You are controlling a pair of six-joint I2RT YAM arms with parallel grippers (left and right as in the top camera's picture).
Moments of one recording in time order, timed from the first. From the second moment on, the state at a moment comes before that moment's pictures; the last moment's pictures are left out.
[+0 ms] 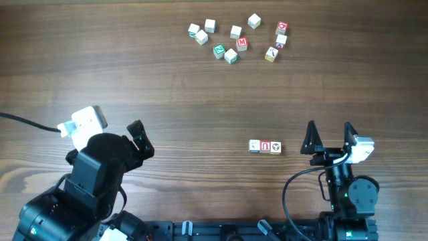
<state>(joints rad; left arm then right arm) -0.55 0.79 1.24 -1.26 -0.49 -0.79 0.00 0.02 0.01 0.00 -0.04 0.23</state>
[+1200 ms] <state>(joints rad) -0.17 0.23 0.90 -1.10 -0.35 -0.79 0.00 0.02 0.01 0.00 -0.04 0.23</state>
